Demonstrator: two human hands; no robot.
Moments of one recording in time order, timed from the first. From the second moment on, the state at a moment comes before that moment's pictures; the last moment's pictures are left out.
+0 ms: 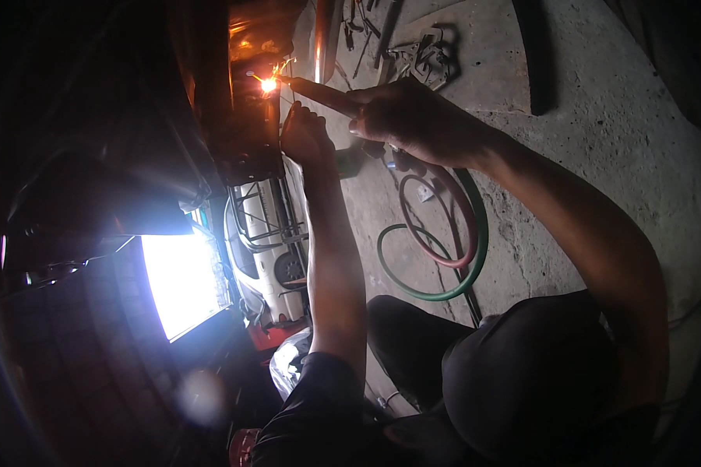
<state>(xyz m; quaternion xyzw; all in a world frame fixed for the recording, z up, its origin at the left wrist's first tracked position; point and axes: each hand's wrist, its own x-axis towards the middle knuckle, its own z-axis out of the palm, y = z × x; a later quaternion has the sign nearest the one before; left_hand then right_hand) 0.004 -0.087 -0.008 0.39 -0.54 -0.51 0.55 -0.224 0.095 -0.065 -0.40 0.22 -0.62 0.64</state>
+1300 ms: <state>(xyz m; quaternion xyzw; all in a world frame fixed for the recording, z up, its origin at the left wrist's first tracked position) 0.024 -0.108 -0.020 0.38 -0.58 -0.49 0.52 -0.223 0.098 -0.057 -0.39 0.24 -0.63 0.62</state>
